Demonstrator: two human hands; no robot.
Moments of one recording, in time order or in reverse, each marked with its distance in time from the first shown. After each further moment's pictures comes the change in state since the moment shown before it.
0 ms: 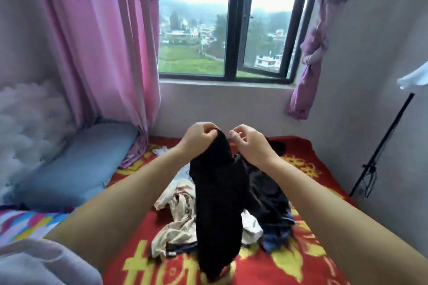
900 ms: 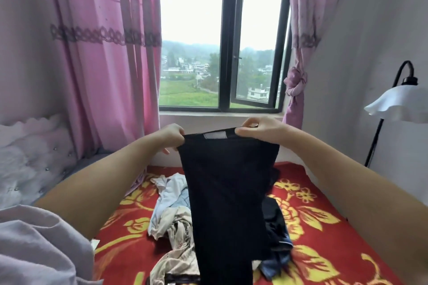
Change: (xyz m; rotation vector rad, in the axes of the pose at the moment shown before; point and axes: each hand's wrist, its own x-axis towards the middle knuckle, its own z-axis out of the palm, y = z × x) left_hand -0.007 0.047 -0.108 0.377 -0.145 -0.265; right_hand -0.003 -0.061 -0.124 -0.110 -0.185 -0.064
